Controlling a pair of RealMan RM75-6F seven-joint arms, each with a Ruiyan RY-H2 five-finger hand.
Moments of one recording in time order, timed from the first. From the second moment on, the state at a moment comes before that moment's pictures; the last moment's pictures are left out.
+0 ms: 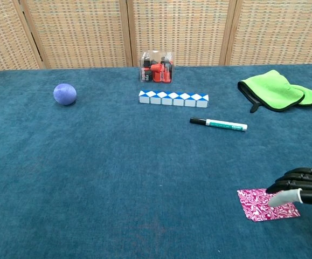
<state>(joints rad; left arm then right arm) -0.10 -1.13 -0.05 -1.63 1.47 1.47 0.15 0.43 -1.32 -0.20 -1.35 -1.96 1.12 0.20</state>
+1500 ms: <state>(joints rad) -0.10 -1.13 -0.05 -1.64 1.46 1.47 0.14 0.50 -1.42 -0.05 -1.24 -1.62 0.96 0.05</state>
